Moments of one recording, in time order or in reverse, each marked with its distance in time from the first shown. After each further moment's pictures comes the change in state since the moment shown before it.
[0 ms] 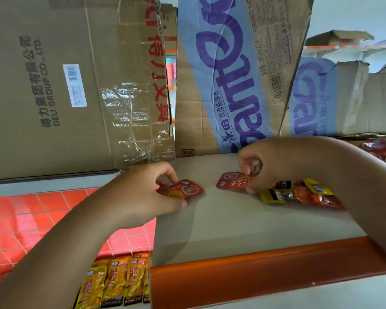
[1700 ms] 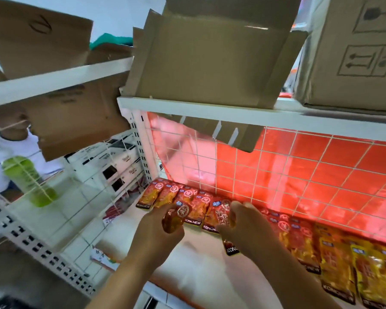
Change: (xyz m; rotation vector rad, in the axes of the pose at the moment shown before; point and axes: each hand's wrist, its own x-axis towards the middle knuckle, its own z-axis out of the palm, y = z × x) left_hand -0.280 -0.602 -0.113 -0.262 0.485 -0.579; right_hand 0.239 -0.593 0.389 0.282 0.043 -0.228
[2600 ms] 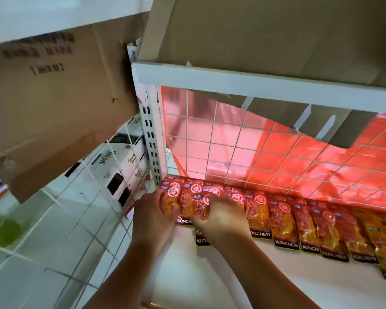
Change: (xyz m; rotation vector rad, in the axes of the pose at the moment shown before) left_hand 0.167 -0.172 -0.018 0.182 0.022 0.052; right_hand 0.113 -0.135 0.139 -0.139 -0.023 0.340
